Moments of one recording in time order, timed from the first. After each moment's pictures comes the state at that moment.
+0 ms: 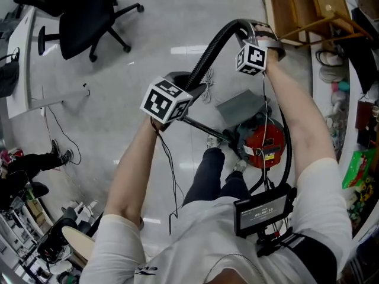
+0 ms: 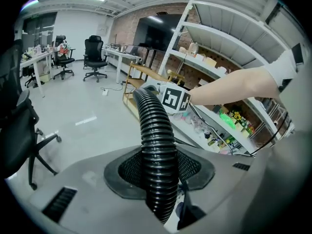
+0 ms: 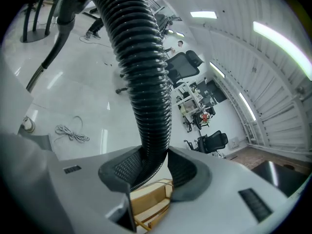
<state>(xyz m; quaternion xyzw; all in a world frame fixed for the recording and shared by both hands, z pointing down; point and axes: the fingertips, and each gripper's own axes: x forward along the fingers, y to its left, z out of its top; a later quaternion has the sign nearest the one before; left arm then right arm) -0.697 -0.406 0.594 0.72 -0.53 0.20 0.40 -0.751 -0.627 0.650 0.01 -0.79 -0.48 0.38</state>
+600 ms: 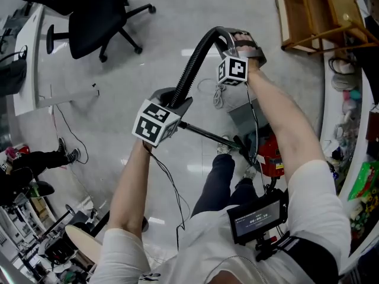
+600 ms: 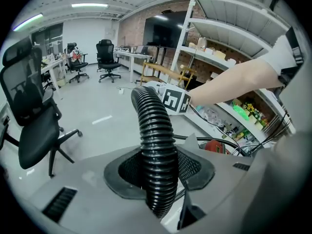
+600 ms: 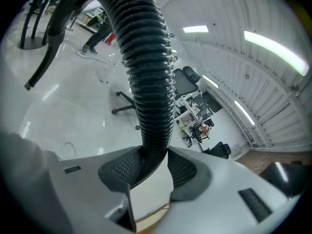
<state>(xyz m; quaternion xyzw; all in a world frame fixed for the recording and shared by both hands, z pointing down) -0.755 -0.329 0.613 0.66 -0.59 0.25 0.39 -0.842 -0.530 0.672 0.00 -0.84 -0.45 0.30</state>
